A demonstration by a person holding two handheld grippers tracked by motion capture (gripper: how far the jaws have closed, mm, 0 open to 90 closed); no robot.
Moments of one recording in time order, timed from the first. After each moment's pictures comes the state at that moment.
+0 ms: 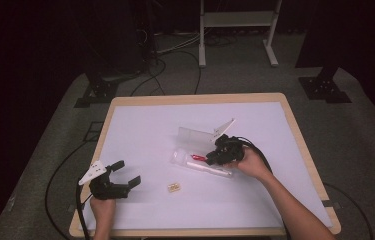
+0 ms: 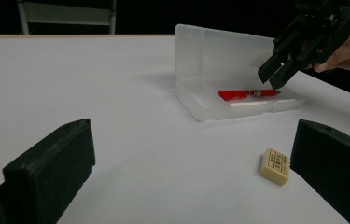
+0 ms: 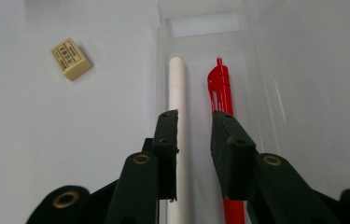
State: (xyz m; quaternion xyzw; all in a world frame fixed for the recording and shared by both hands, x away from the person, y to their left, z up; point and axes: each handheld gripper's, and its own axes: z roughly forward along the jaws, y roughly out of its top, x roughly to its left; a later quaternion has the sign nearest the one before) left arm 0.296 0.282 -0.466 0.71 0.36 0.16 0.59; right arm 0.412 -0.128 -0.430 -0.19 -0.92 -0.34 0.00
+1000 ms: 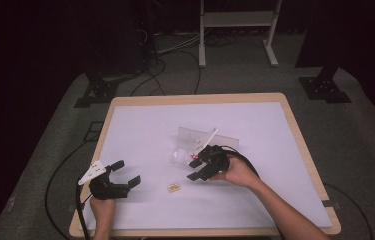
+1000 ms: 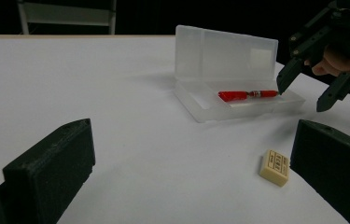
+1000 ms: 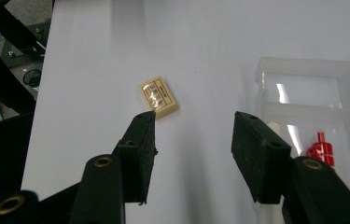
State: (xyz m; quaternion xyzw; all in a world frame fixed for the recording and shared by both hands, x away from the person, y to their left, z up) left arm 0.296 0.282 -0.466 0.71 0.37 0.16 0.59; right arm 0.373 -0.075 -0.416 -0.10 -0.93 -0.36 0.03
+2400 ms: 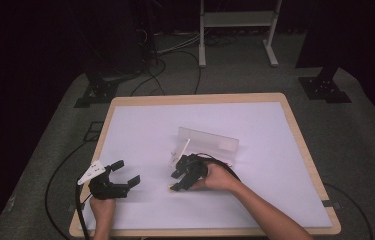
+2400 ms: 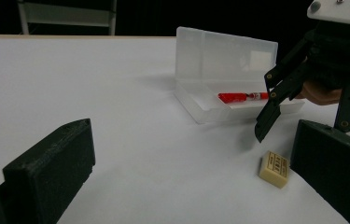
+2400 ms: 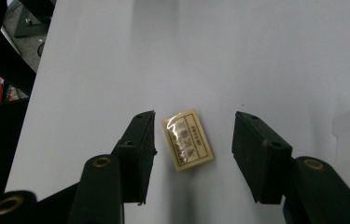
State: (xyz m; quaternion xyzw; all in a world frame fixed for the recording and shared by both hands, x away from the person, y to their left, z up) left arm 0.296 0.283 -0.466 0.70 0.37 0.16 0.59; right arm 0.369 -0.012 -0.444 -0.03 -0.95 -0.32 0.05
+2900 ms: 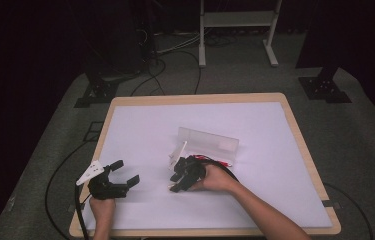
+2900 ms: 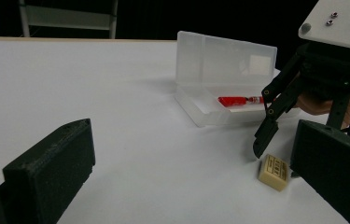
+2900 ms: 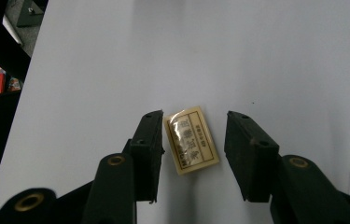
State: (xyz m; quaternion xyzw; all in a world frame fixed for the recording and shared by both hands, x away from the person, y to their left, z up) left arm 0.296 0.285 -0.466 0.70 0.37 0.16 0.60; right arm 0.369 -0.007 -0.452 -0.02 -0.95 -0.31 0.06
